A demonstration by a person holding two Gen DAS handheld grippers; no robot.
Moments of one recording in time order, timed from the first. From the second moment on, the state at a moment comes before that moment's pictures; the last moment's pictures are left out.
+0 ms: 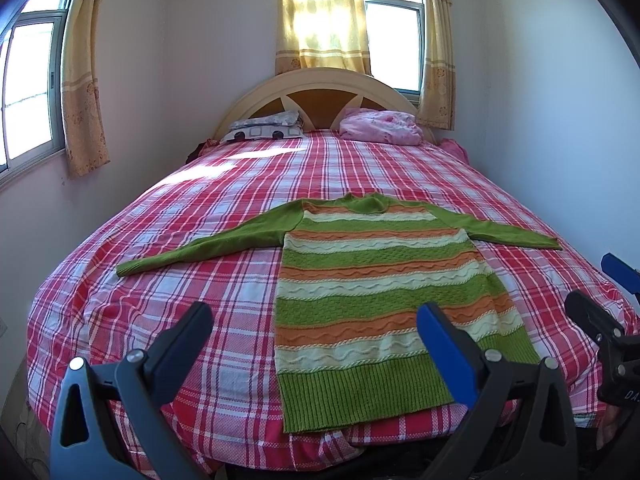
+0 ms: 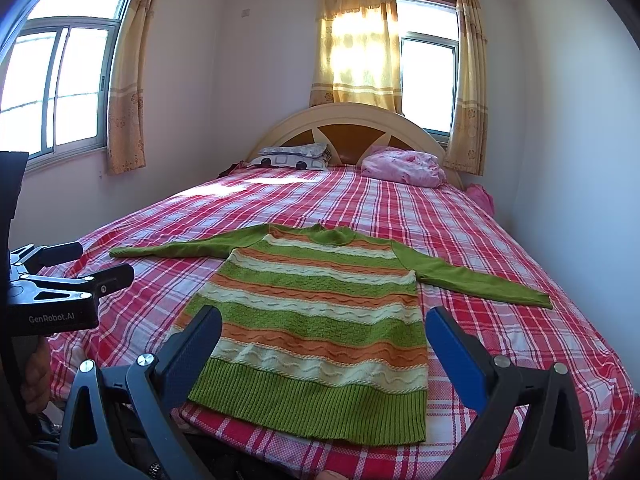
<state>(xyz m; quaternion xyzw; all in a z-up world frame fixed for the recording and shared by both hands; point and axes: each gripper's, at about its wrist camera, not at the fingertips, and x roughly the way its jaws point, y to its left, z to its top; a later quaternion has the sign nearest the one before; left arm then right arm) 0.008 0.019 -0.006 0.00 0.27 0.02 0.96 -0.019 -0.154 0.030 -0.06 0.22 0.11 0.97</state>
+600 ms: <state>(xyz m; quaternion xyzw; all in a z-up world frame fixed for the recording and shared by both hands) 0.010 0.021 -0.007 -0.01 0.27 0.02 0.96 -0.019 -0.152 0.027 -0.06 0.22 0.11 0.97</state>
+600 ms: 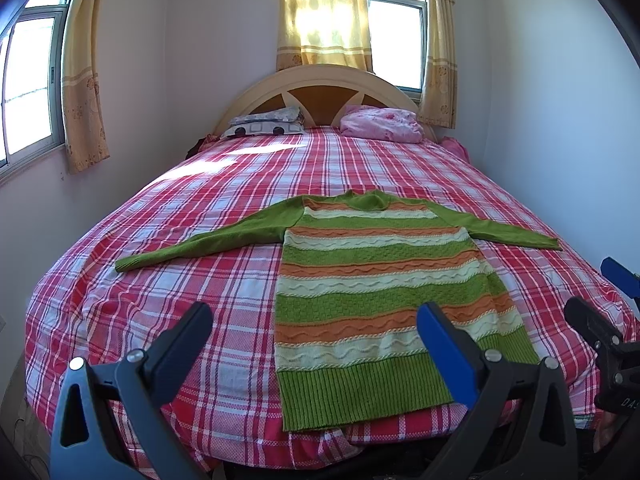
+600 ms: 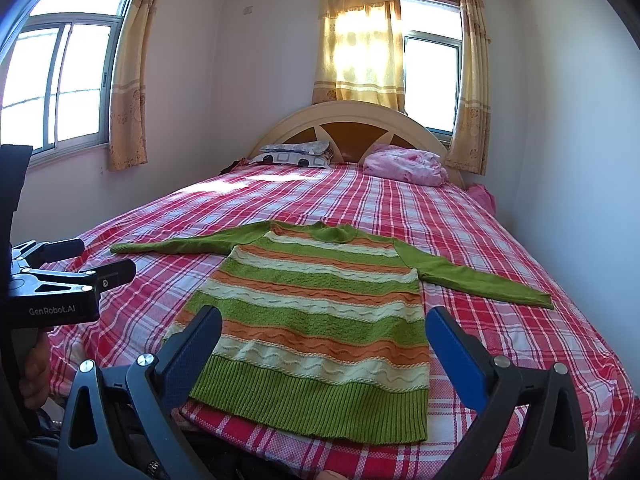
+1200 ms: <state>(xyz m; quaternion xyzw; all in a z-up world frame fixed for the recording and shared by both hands) 0.011 0.023 -0.009 -0.01 0.28 0.02 0.96 -0.018 -0.149 0.026 -0.06 0.23 0.11 0.97</state>
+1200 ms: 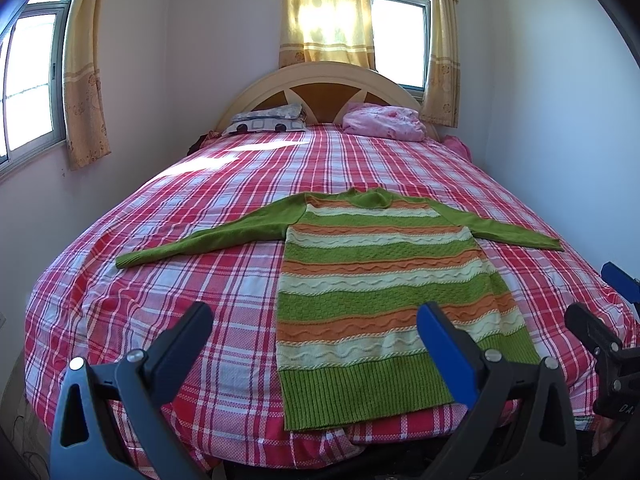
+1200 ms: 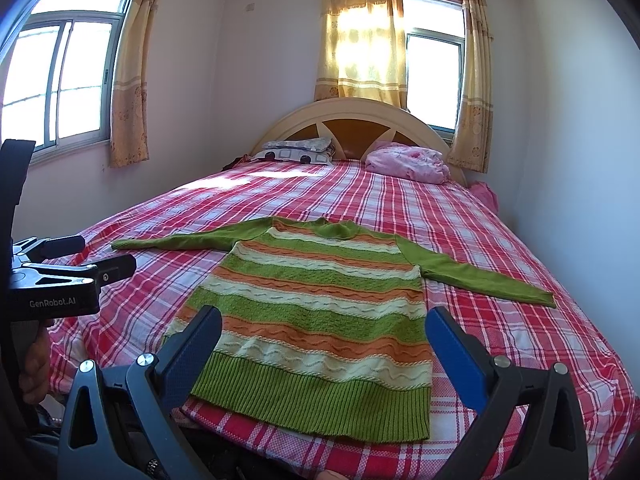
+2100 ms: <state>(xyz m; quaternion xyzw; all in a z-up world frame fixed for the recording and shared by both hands) 0.090 0.048 -0.043 0.02 0.31 0.06 0.95 0.076 -0.173 -0.013 -0.05 0.28 0.08 0.96</state>
